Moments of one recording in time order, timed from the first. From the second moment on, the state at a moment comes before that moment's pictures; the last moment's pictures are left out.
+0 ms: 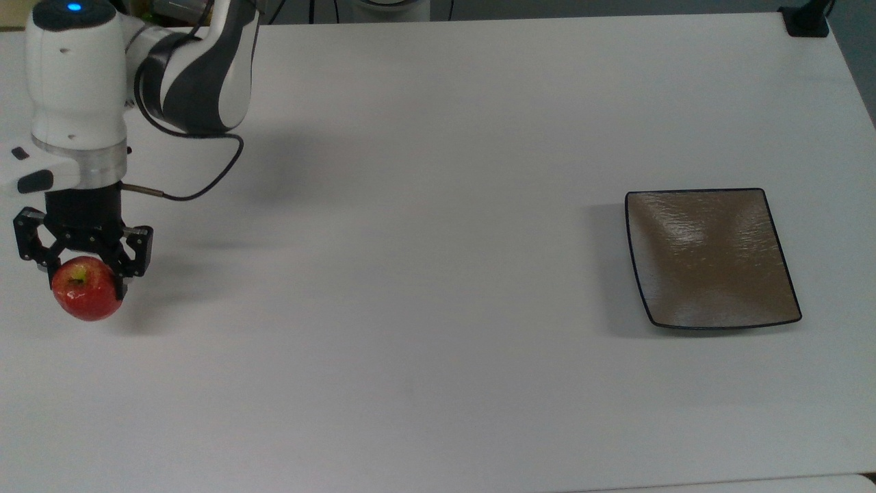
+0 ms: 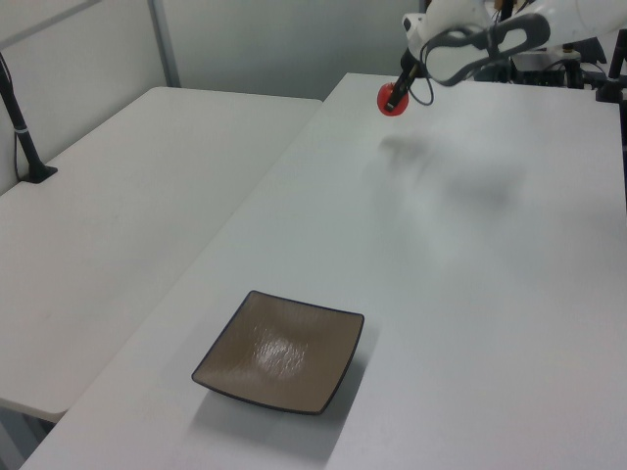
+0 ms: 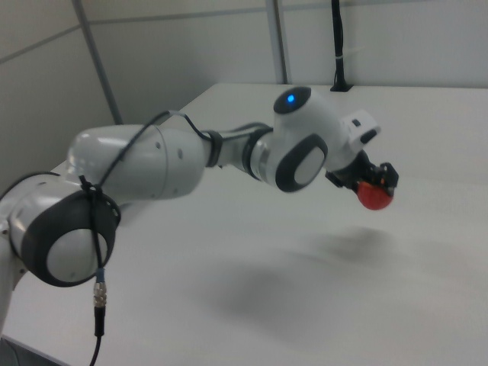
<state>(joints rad) -0.21 0.68 -0.12 -1.34 0.03 2.61 -0.38</state>
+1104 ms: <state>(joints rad) 0.06 0.10 -0.07 -1.57 0.05 1.91 -0.25</state>
